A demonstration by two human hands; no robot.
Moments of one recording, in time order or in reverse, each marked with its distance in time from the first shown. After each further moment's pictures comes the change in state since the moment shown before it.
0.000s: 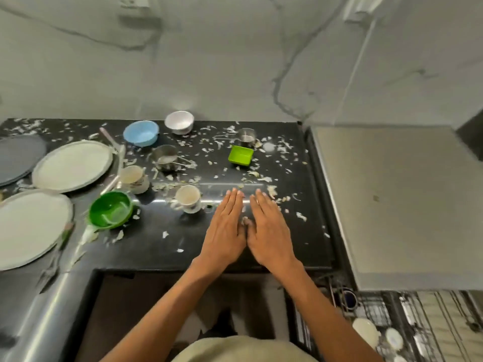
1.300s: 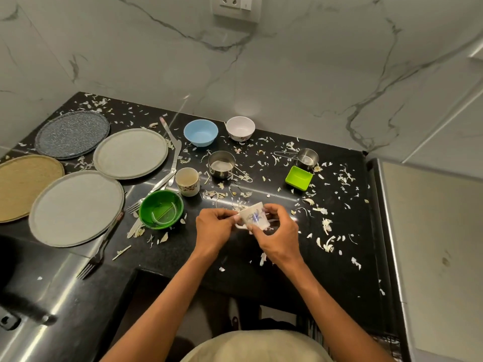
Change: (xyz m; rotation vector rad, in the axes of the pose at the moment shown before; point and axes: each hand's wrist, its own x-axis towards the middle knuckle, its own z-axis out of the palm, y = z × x) left_hand 0.030 -0.123 -0.082 -0.650 0.286 -0.814; right_hand 0.095 -0.060 0.073 0.532 0.012 0.051
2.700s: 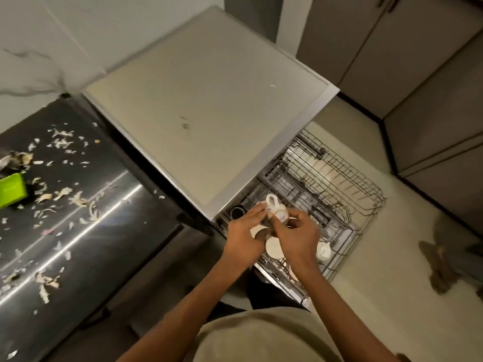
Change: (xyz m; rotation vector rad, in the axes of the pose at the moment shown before) left_hand -0.346 -0.085 0.356 0.381 -1.170 0.696; right_hand -0.366 0.166 -0.293 0.271 1.053 0.977
